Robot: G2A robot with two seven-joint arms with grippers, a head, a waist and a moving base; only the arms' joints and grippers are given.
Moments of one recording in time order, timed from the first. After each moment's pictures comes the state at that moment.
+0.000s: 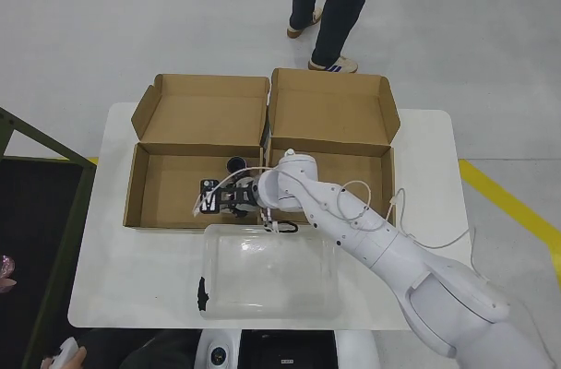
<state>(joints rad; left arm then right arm) -0.36 -0.19 -0.39 -1.44 1.98 -0.36 0.13 -0.48 -1.58 0.50 -1.02 -1.26 -0.73 0.45</state>
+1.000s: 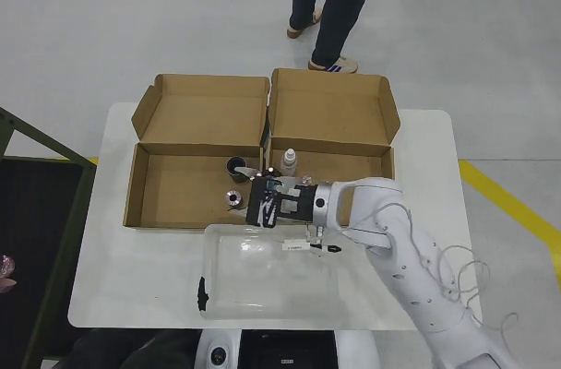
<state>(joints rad) -0.36 -0.19 -0.39 -1.44 1.98 -0.36 0.13 -1.00 -1.37 1.05 -1.82 -1.30 -0.85 0.43</state>
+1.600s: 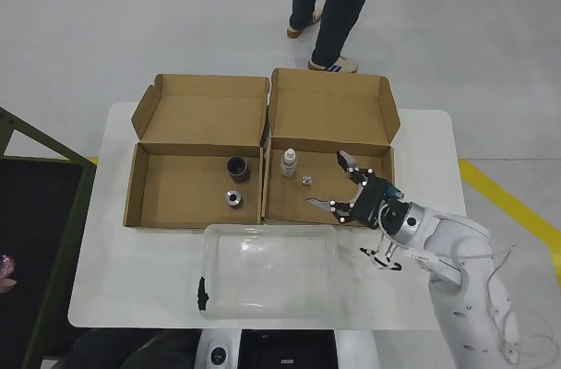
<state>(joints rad) -0.36 -0.19 -0.39 -1.44 1.98 -0.36 0.13 -1.38 -1.29 1.46 -1.99 -1.39 -0.80 0.15</state>
